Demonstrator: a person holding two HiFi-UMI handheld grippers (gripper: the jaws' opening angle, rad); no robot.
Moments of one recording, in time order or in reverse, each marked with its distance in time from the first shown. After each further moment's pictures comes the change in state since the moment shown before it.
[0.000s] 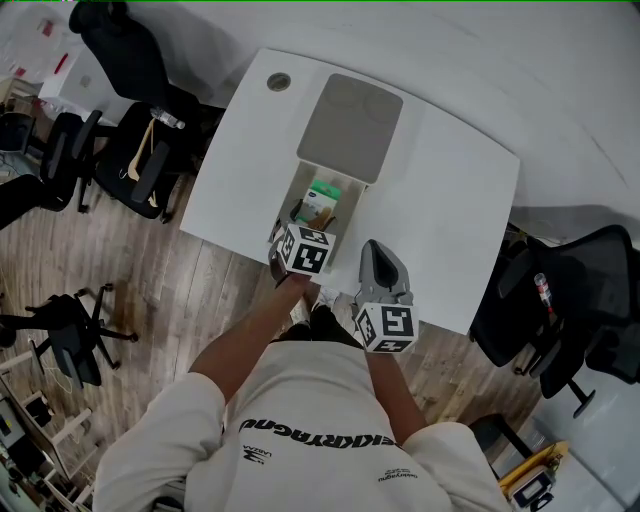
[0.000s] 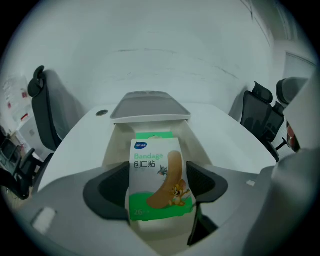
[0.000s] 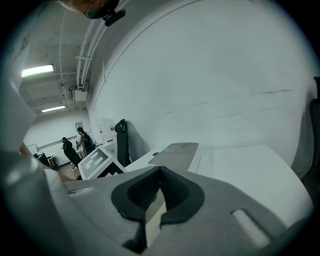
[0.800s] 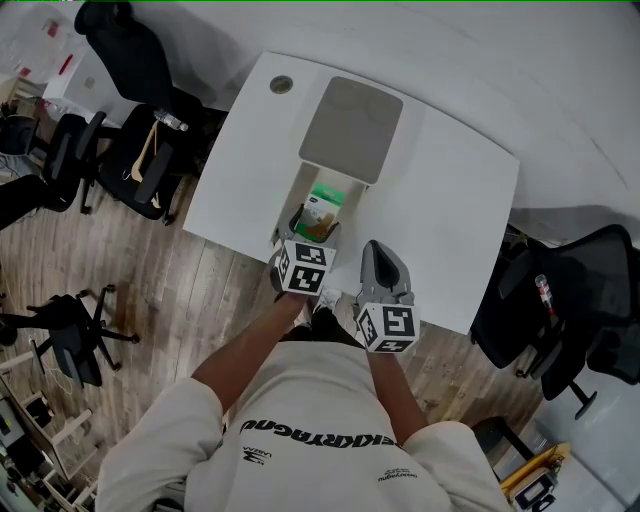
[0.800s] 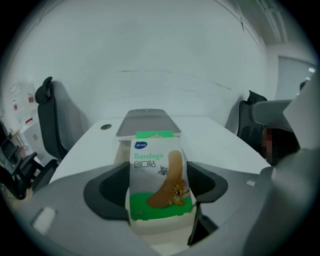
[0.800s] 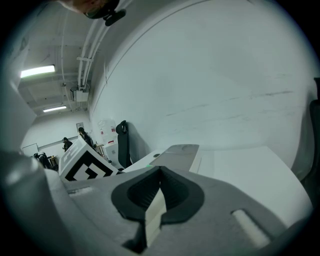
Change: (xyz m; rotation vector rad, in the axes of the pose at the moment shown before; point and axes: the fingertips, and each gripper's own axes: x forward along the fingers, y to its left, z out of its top) left arm -0.046 -0.012 0.022 0.000 -0.143 0.008; right arm -0.006 0.003 0.005 -0.006 -0.015 0.007
